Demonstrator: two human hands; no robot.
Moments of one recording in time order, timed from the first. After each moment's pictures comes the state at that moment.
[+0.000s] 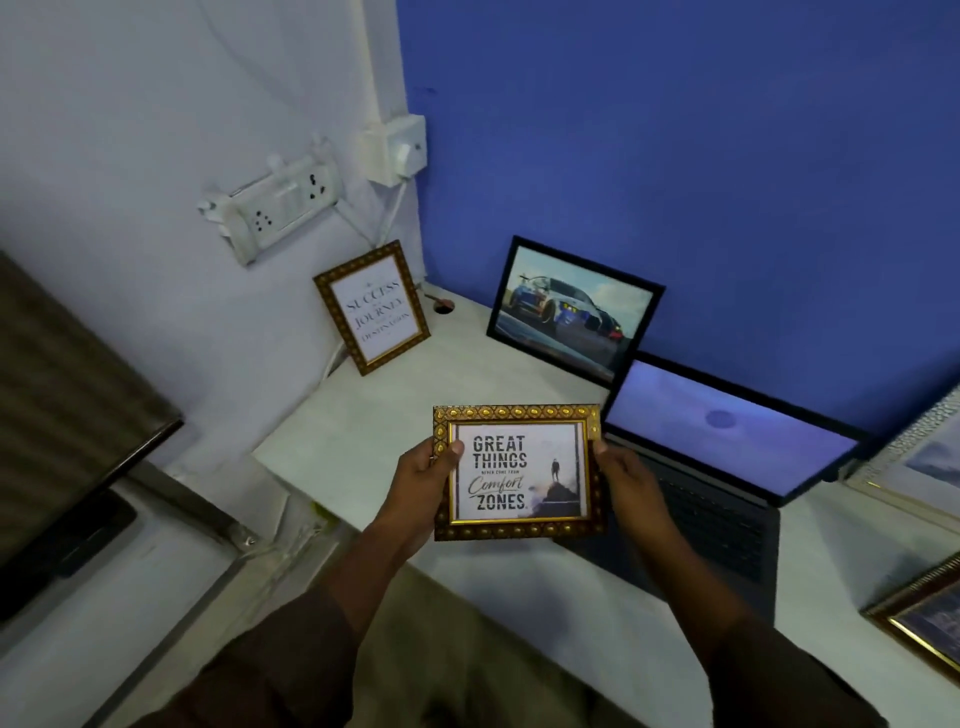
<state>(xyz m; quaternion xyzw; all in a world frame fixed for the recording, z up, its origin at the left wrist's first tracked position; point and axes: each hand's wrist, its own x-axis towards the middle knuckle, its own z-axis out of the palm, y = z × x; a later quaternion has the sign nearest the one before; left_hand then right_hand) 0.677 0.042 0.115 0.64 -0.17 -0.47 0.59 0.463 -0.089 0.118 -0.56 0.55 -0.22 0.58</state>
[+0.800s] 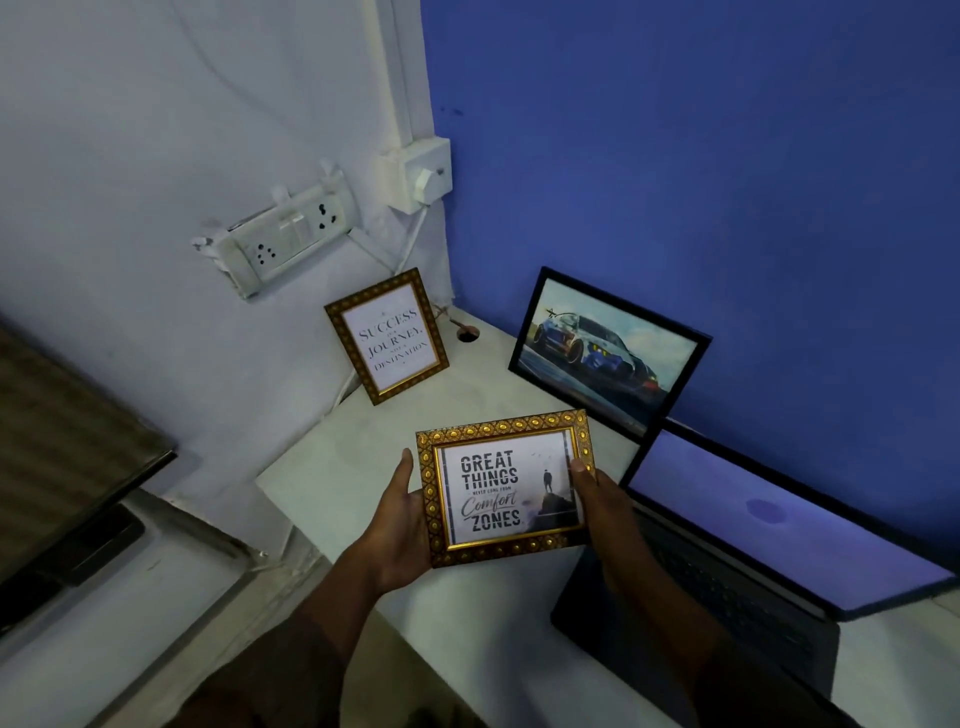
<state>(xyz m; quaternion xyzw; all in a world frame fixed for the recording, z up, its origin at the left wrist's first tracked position) 0.711 -0.018 0.105 0.52 0.04 -0.64 0.57 0.518 -0.173 0.095 -0.55 0.46 -0.17 0.67</state>
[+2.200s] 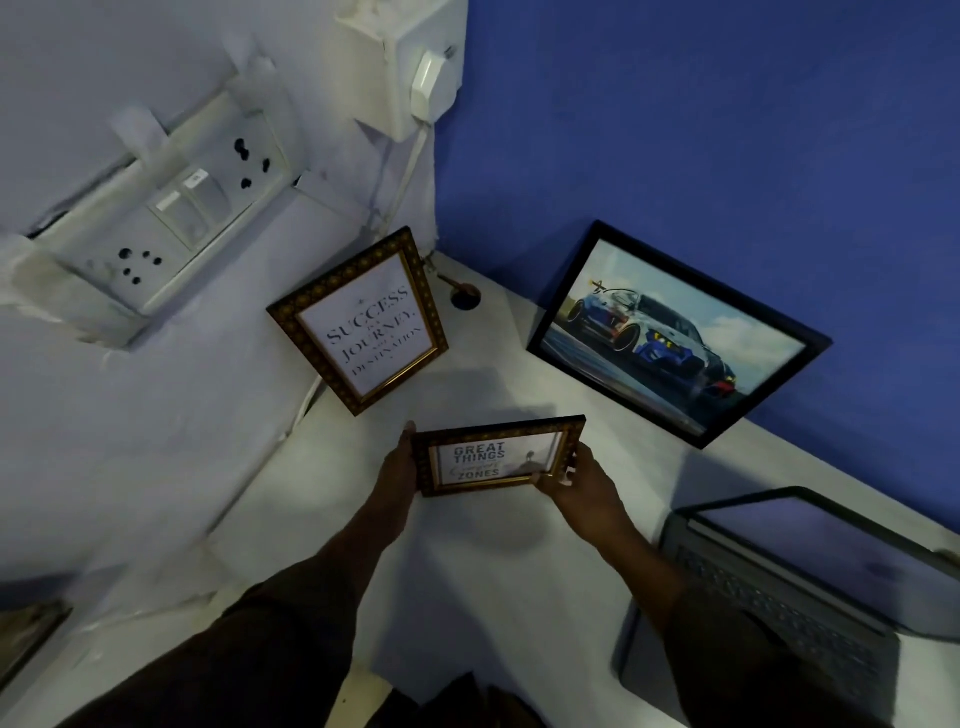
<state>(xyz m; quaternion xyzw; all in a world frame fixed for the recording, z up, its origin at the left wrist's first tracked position) 0.894 -0.120 -0.027 0.66 0.03 -0.56 0.50 0.685 -0.240 0.014 -0.64 0.57 0.01 0.51</state>
